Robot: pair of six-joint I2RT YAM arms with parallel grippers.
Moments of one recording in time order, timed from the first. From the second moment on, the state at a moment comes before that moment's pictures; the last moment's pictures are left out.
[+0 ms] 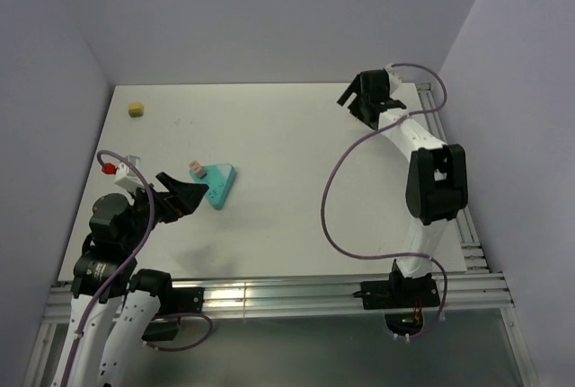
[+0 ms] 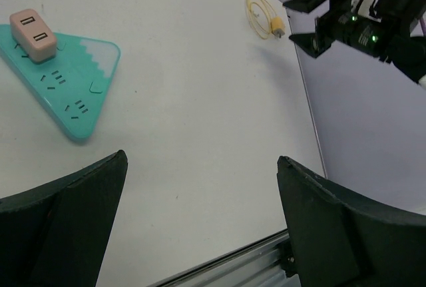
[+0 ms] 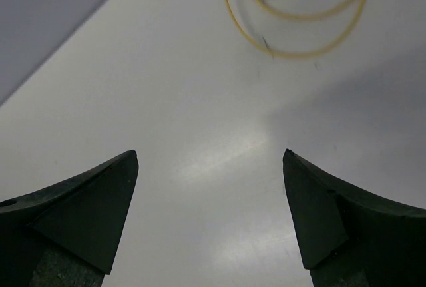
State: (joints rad) left arm -0.20 0.36 0.68 -0.55 0.25 -0.72; right arm 0.17 1.81 1.37 -0.25 0.19 0.74
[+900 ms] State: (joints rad) left arm -0.21 0.28 0.68 -0.54 0.25 -0.67; right arm -0.13 2.40 2.15 -0.53 0.23 0.65
